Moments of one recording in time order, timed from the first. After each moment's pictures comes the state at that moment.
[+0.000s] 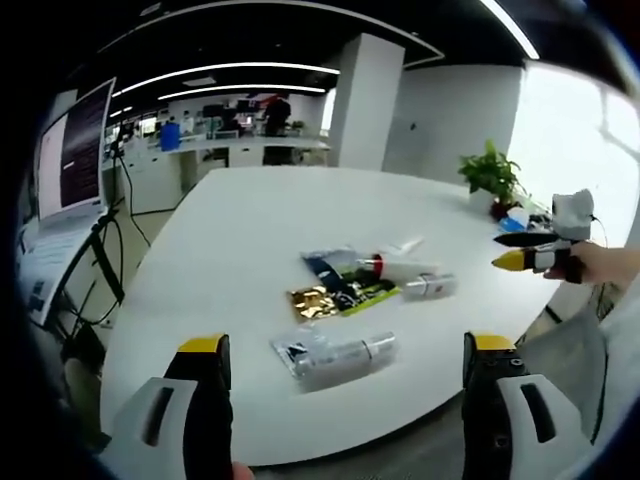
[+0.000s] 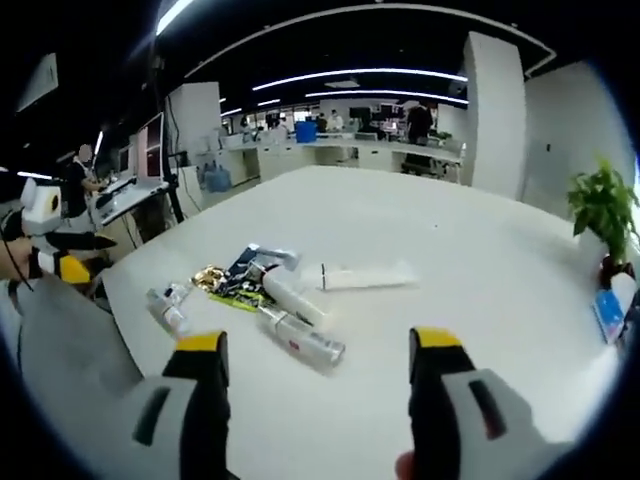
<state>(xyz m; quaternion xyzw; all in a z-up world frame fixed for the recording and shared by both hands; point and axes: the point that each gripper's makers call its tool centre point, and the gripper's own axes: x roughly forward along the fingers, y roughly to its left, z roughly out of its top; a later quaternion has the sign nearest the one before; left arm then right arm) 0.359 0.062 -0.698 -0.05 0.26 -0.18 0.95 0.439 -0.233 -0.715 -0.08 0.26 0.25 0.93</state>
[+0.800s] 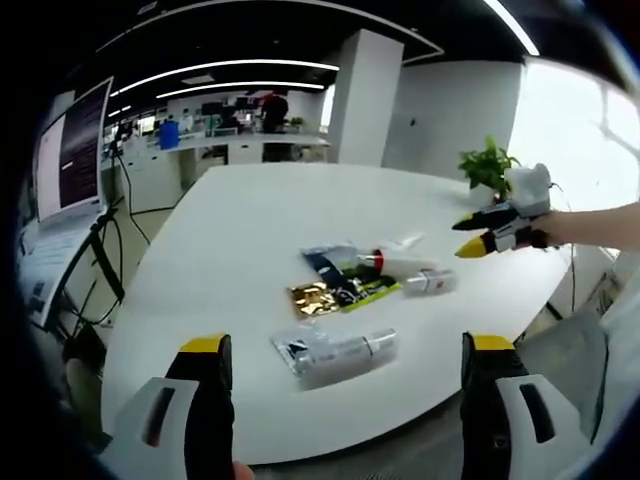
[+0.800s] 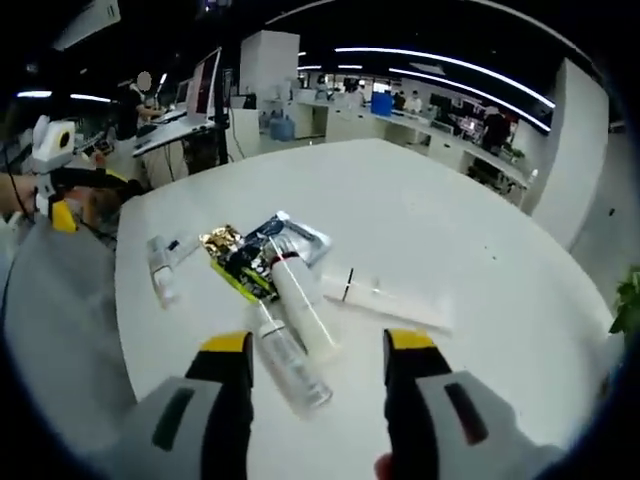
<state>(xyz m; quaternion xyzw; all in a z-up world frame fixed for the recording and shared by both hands) 0.361 0.065 -0.704 -0.04 0.27 -0.18 0.95 0.499 -0.189 -0.737 -0.20 0.29 0.39 0.85</state>
